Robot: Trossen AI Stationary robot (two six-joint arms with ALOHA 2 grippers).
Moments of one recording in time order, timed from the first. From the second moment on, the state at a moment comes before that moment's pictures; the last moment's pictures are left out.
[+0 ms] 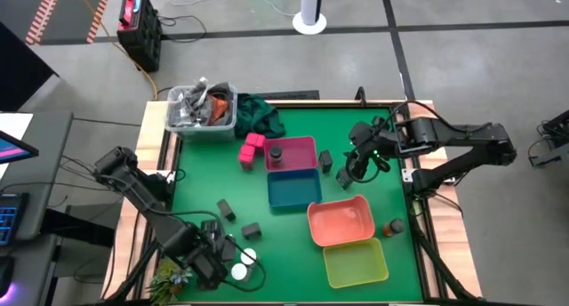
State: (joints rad) left arm -0.76 1.65 1.45 -1.10 -0.11 -0.80; right arm 0.06 1.21 1.37 -1.16 0.42 0.47
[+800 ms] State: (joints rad) left arm -0.74 1.65 1.20 -0.86 0.00 -0.77; right arm 0.07 1.21 1.37 -1.17 0.42 0.50
